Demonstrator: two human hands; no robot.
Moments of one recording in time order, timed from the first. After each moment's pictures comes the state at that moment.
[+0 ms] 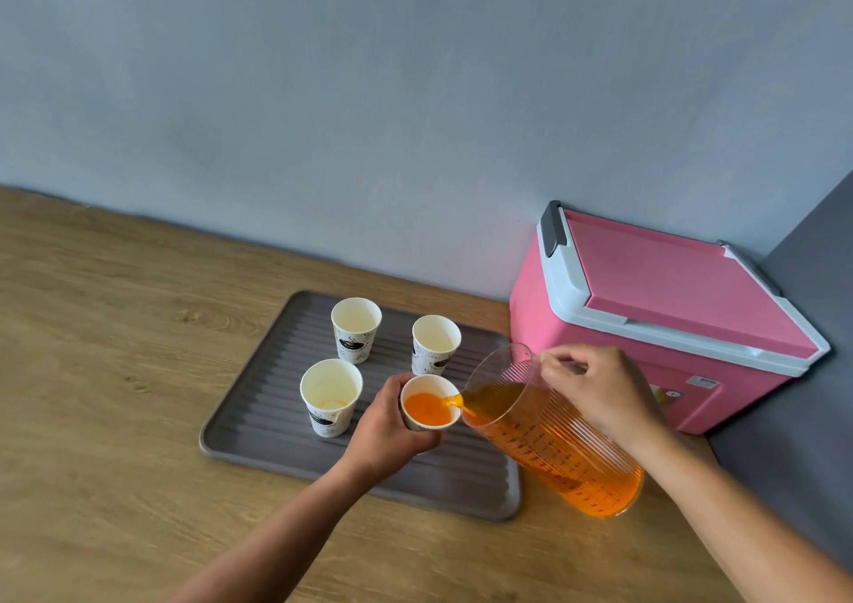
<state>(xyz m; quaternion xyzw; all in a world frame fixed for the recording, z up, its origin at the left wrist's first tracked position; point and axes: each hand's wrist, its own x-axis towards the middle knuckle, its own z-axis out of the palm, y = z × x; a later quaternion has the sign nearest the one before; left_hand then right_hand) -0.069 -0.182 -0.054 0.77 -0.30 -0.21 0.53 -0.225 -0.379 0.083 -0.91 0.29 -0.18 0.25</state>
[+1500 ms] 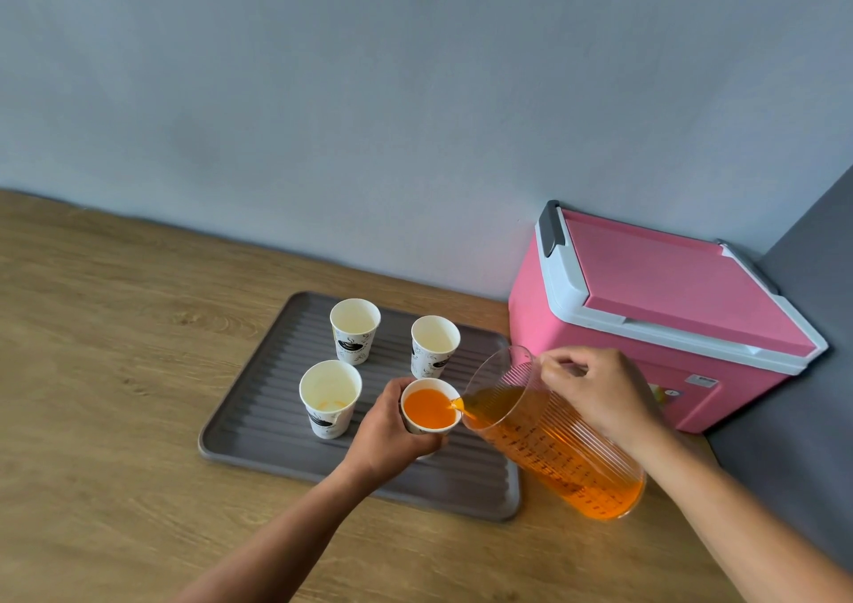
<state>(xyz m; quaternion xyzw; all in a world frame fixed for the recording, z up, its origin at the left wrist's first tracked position) -0.074 -0.179 -0.047 0.76 -0.30 -0.22 0.53 -0.227 -0.375 0.086 -0.91 0.30 -0.18 0.23</state>
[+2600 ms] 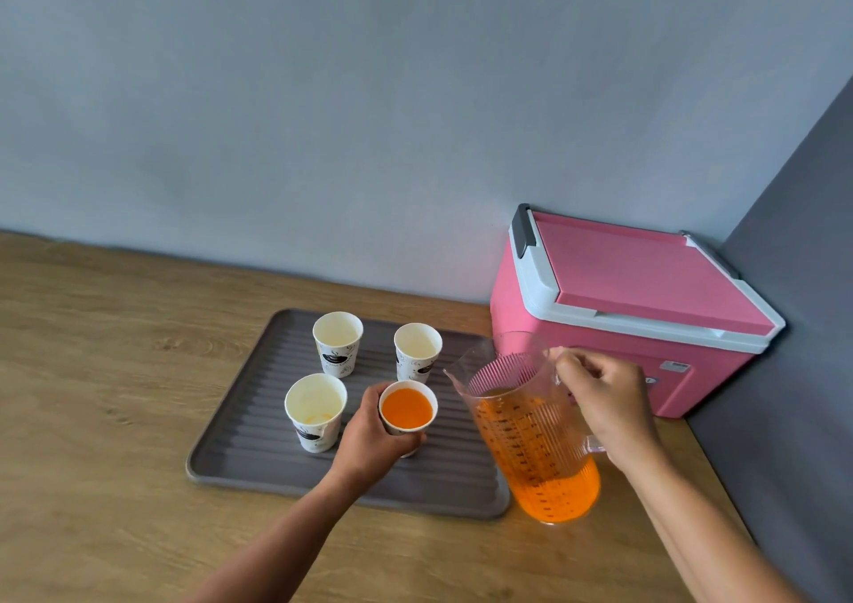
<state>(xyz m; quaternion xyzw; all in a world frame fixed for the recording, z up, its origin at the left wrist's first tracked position) -0.069 -0.183 -0.056 0.79 -0.26 -0.21 0.52 -0.249 -0.362 0.082 -0.79 0.35 -0.33 0.37</state>
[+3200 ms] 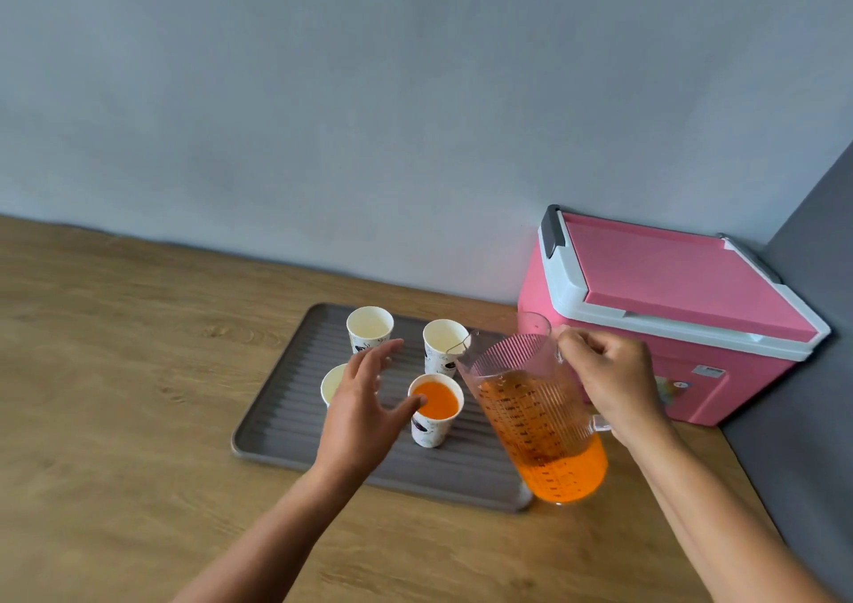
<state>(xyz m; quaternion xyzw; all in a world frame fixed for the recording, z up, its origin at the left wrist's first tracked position) -0.075 -0.136 0.005 0.79 -0.31 0.01 0.52 -0.226 -0.346 0.099 -0.80 0.31 -0.34 0.40</state>
